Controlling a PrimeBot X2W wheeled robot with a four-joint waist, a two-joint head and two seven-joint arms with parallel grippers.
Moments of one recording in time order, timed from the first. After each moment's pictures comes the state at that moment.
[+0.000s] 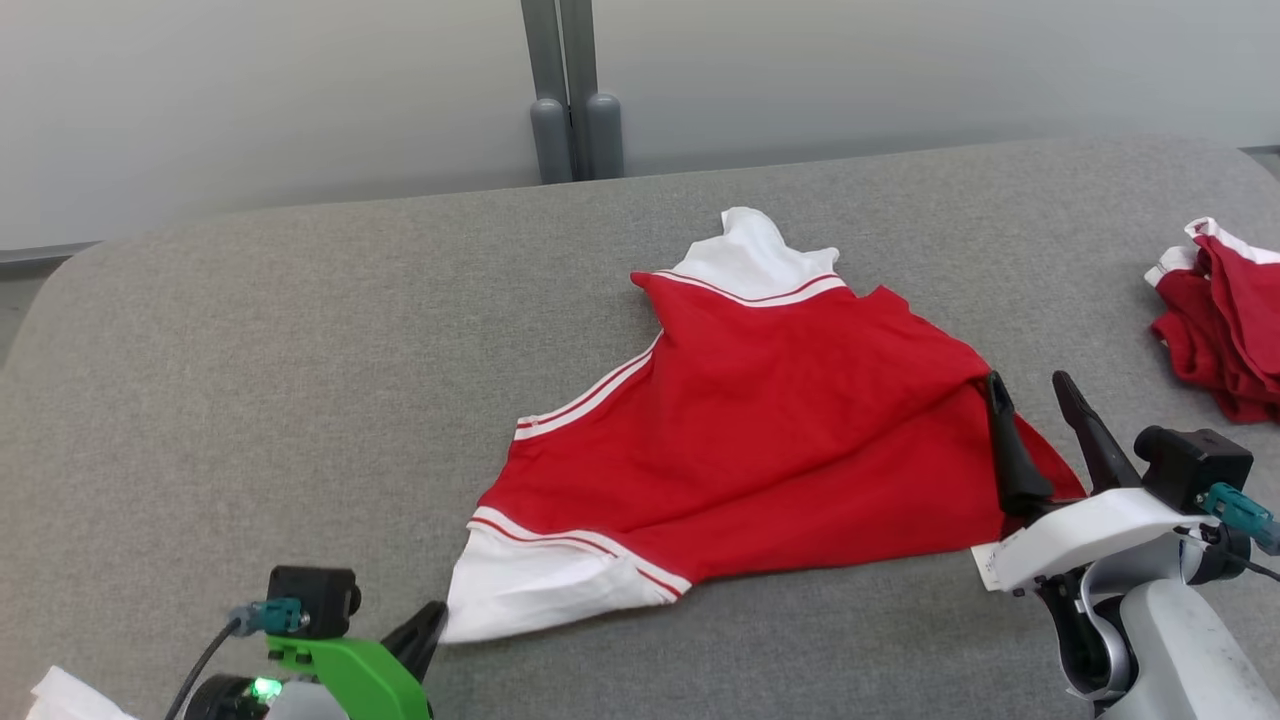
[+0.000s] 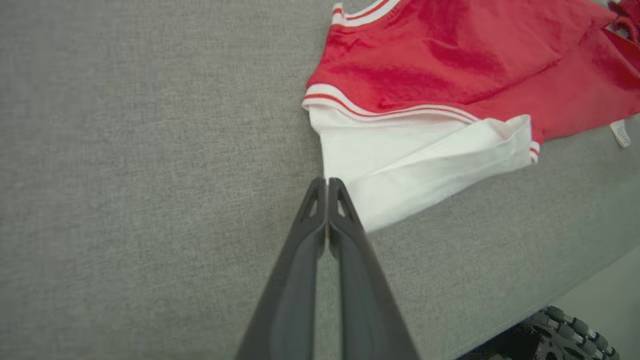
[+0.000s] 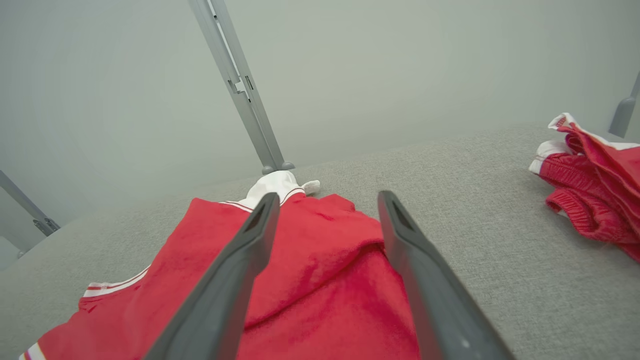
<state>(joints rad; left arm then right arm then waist) -0.03 0.38 -0.43 0.09 -0.67 -0.01 0.32 -0.19 -0.17 0.06 0.30 0.41 0.13 -0.21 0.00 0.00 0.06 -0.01</state>
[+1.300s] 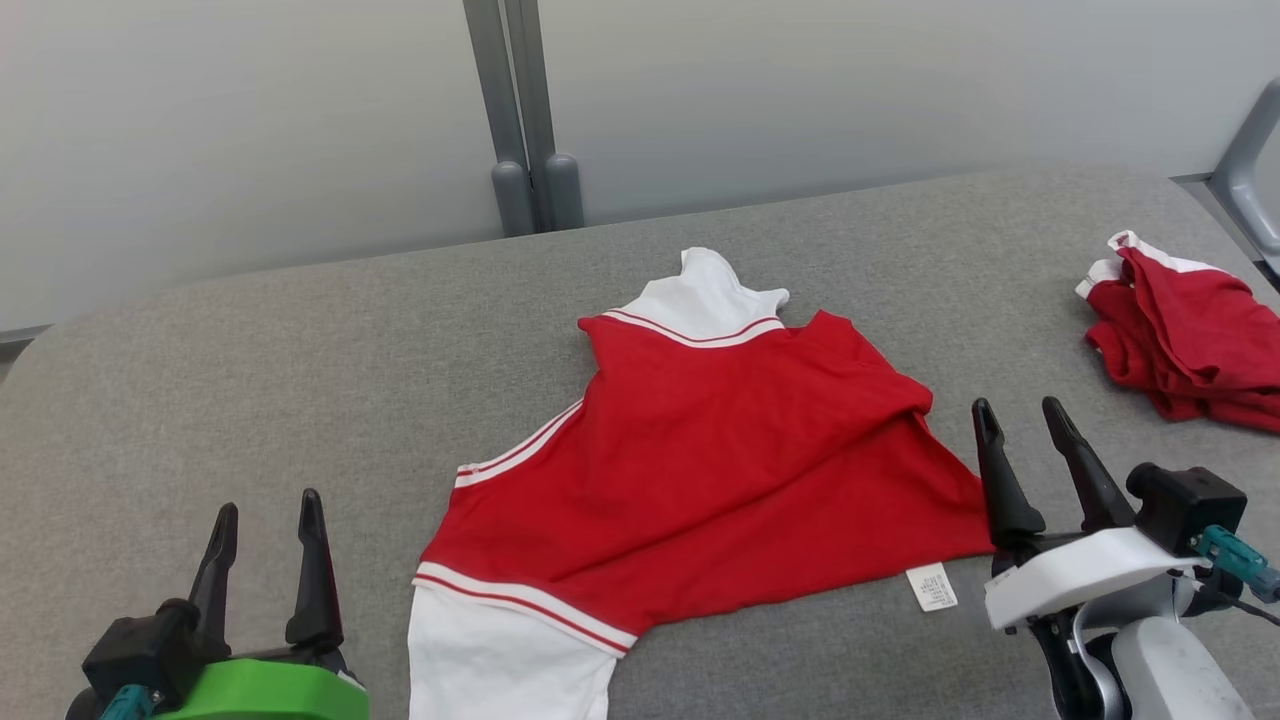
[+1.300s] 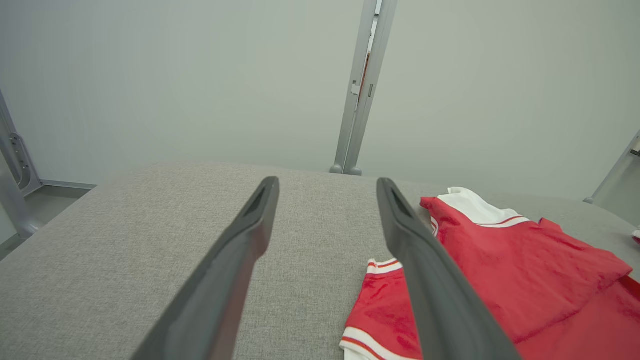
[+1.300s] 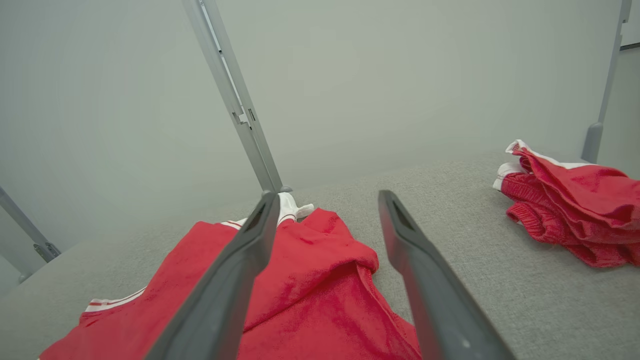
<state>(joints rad) 0.06 0.31 -0.23 0.02 -0.55 0.16 -0.24 -0.12 -0.16 0.08 0.24 0.41 0.13 -0.24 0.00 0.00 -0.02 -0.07</state>
